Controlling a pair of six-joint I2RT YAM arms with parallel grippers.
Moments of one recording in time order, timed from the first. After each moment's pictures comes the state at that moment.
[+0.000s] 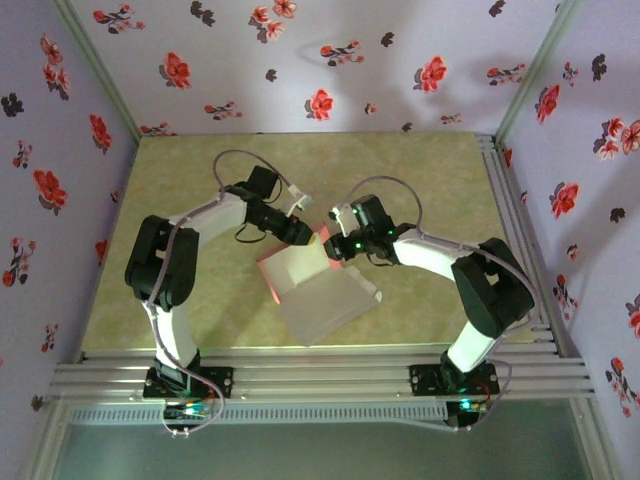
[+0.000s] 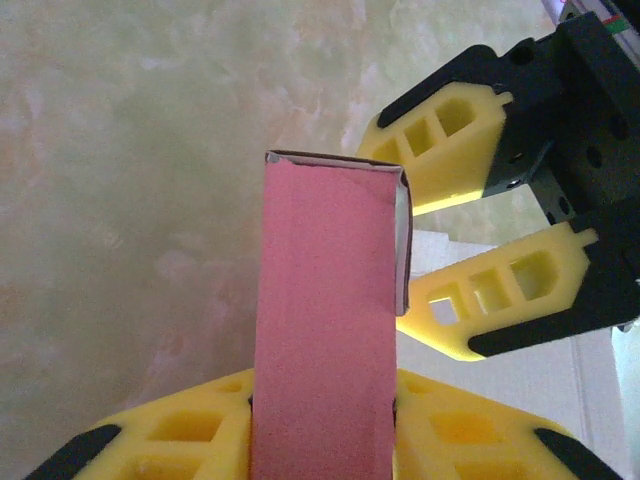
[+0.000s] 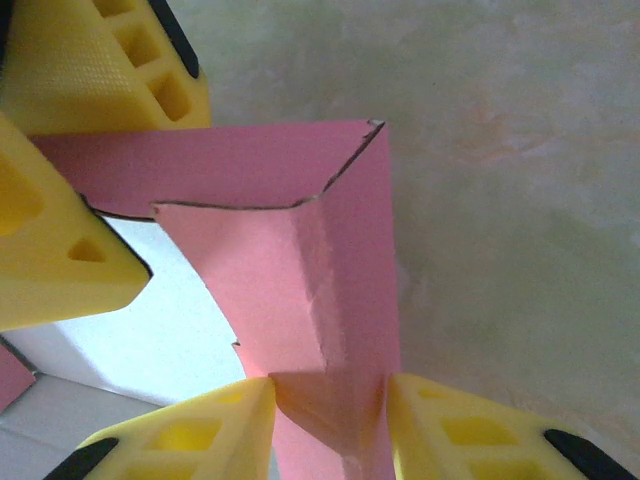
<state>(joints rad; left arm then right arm) -0.46 1.90 1.32 -0.58 0.80 0.17 0.61 1.68 0.94 -0.11 -0.35 0.09</state>
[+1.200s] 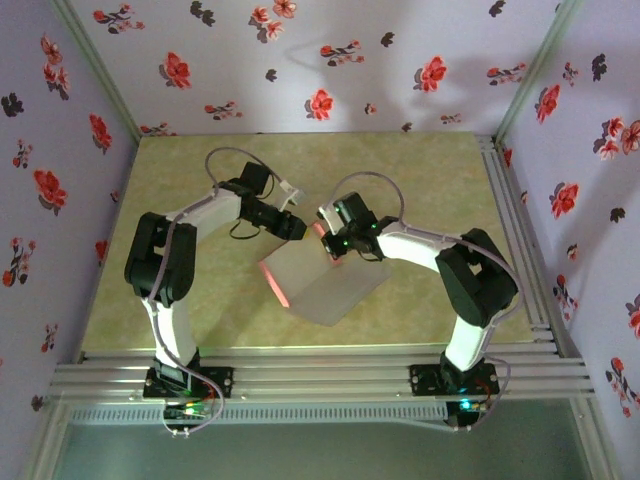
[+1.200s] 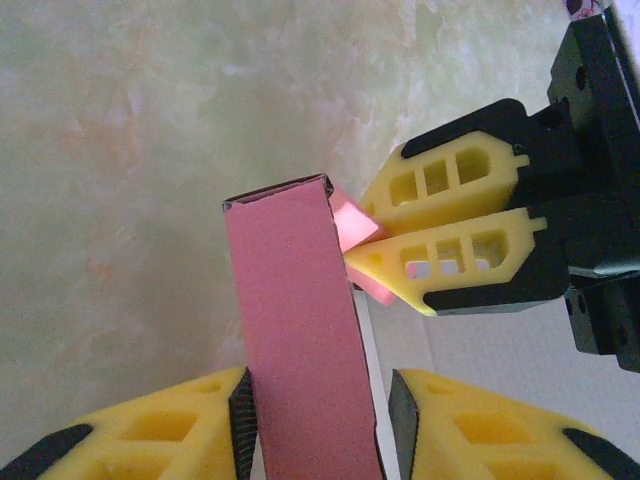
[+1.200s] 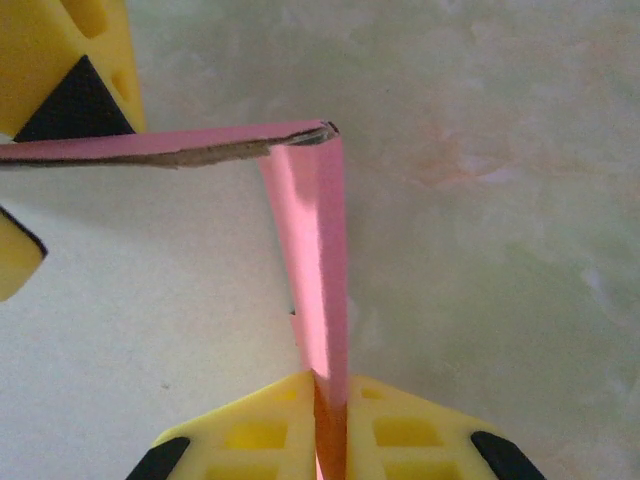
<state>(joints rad) -0.41 1.92 1.34 -0.60 0.79 0.16 0.67 1.78 1.07 -0.21 -0.15 0.04</state>
